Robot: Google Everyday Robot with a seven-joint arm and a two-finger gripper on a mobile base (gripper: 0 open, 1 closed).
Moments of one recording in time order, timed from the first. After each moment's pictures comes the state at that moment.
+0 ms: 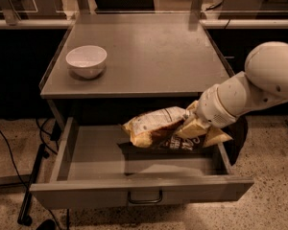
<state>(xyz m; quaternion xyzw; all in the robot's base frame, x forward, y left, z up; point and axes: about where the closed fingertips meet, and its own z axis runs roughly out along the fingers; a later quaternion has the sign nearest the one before) 0.495 -0.119 0.788 -0.59 0.75 0.15 0.26</state>
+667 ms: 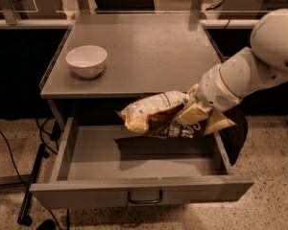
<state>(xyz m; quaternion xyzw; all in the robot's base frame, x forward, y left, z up) 0.498 -0.116 0.839 -0.58 0.76 0.15 0.26</state>
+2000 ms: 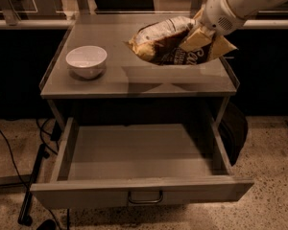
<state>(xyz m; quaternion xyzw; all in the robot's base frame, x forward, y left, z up) 0.643 -0.136 0.965 -0.59 0.72 0.04 0.36</state>
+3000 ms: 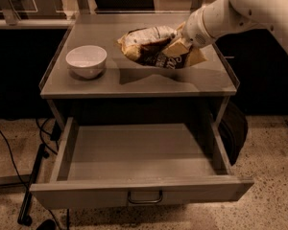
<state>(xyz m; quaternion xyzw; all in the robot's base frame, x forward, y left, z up) 0.708 -0.100 0.915 -0.56 0.71 0.08 0.42</state>
